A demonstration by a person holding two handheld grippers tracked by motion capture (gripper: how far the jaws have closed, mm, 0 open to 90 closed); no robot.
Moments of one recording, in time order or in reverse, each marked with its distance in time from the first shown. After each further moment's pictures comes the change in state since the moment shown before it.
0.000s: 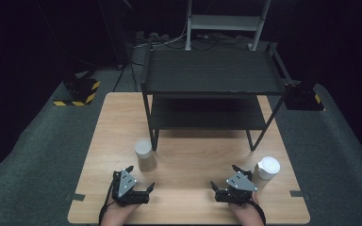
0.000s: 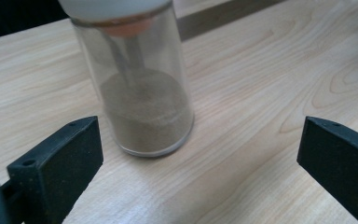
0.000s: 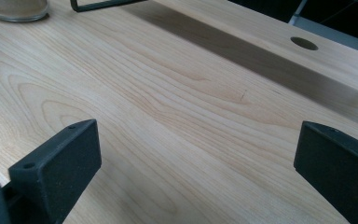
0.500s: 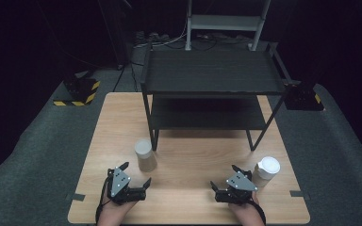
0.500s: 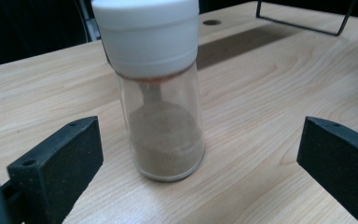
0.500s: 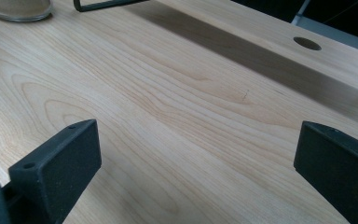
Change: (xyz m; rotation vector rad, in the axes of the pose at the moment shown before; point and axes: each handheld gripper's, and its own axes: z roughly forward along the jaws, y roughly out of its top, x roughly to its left) left arm 0.003 0.006 -0.015 -0.085 0.015 -0.049; right arm -0.002 0.000 0.000 0.002 0.009 0.000
